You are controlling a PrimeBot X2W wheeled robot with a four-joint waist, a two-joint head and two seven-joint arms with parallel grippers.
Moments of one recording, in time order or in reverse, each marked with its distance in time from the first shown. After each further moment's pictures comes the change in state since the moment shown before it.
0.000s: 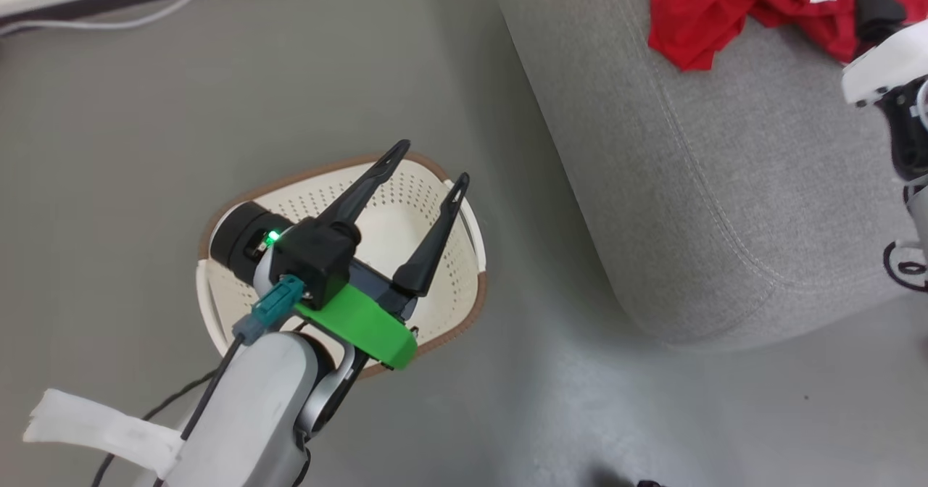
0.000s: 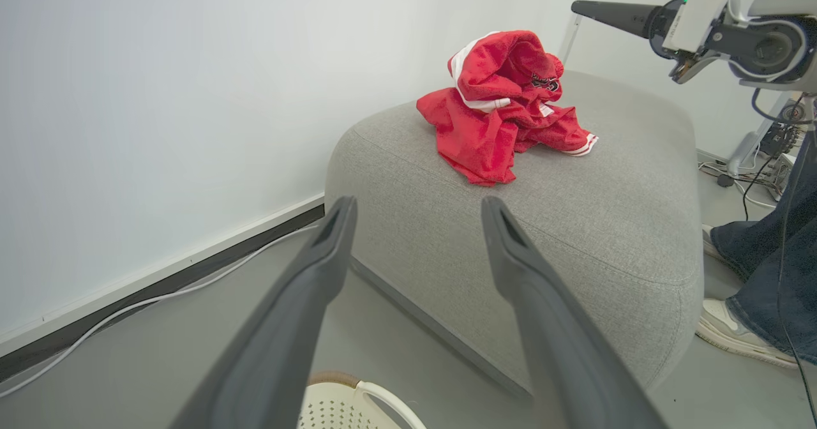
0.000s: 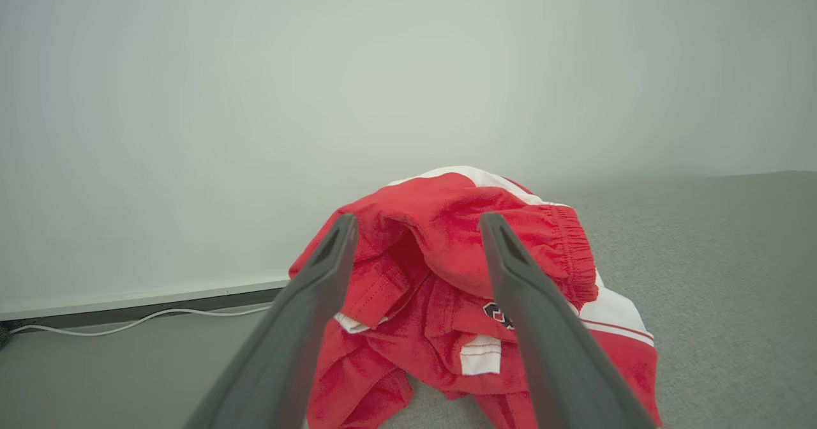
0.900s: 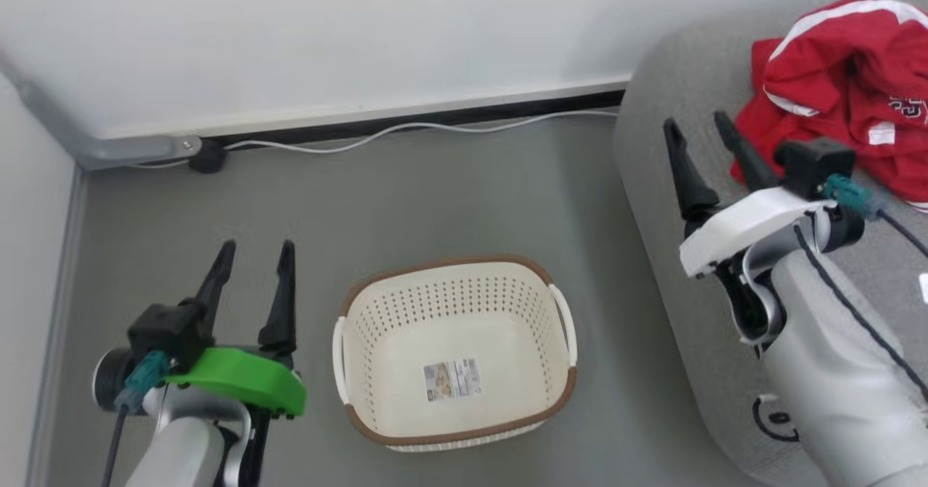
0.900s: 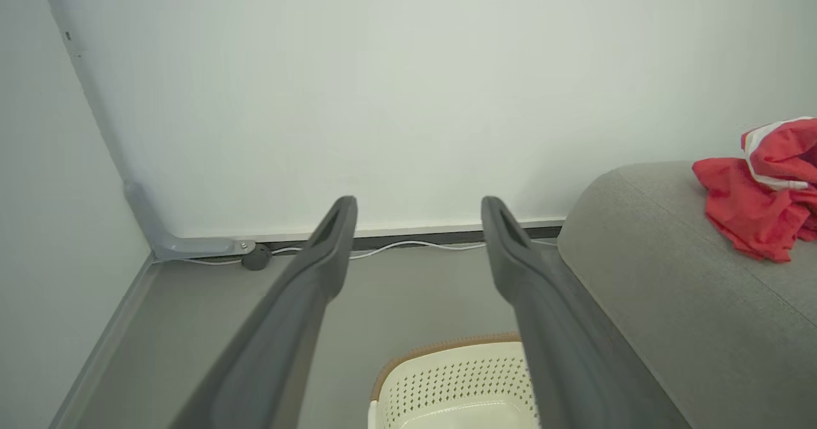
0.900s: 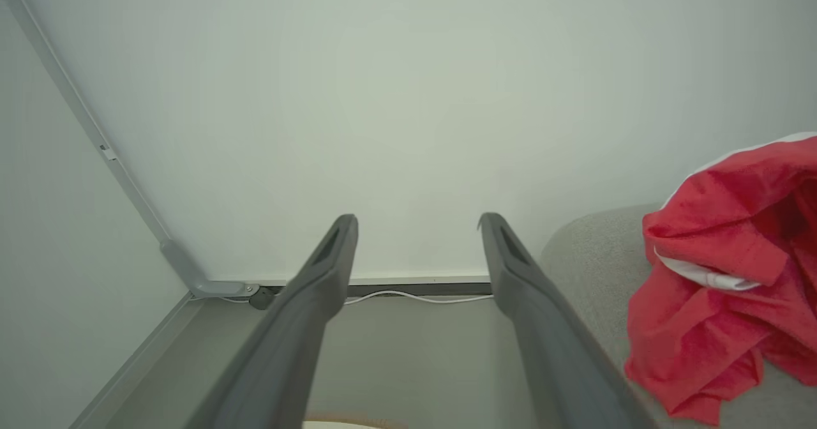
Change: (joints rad) left arm 0.264 0.019 0.263 0.141 -0.120 0.154 -0.084; right arm 0.330 0.205 0.091 -0.131 -0.026 -0.036 -0.010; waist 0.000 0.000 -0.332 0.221
